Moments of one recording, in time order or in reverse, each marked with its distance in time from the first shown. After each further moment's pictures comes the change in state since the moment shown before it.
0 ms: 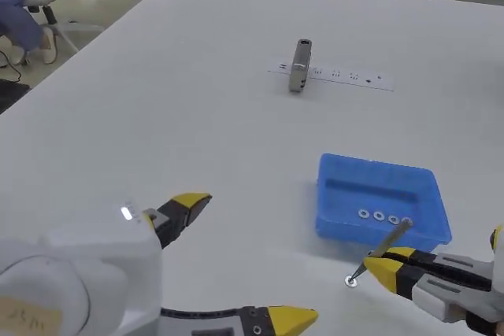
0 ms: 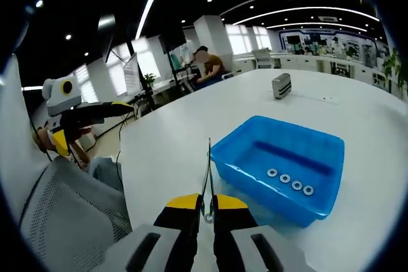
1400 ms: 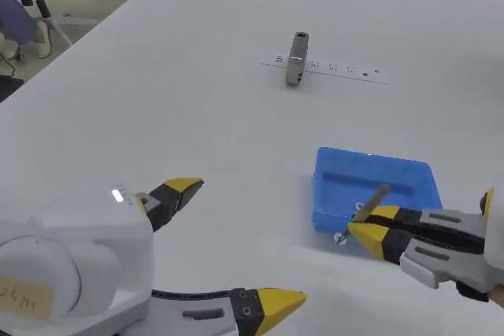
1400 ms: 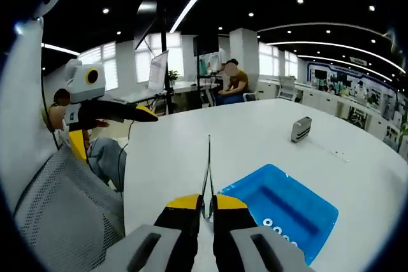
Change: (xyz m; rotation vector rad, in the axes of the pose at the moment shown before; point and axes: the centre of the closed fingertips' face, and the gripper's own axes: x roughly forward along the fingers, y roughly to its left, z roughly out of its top) left arm 0.001 0.007 0.003 0.027 0.003 0.005; right arm 0.000 0.008 0.057 -0.260 -0.078 0.042
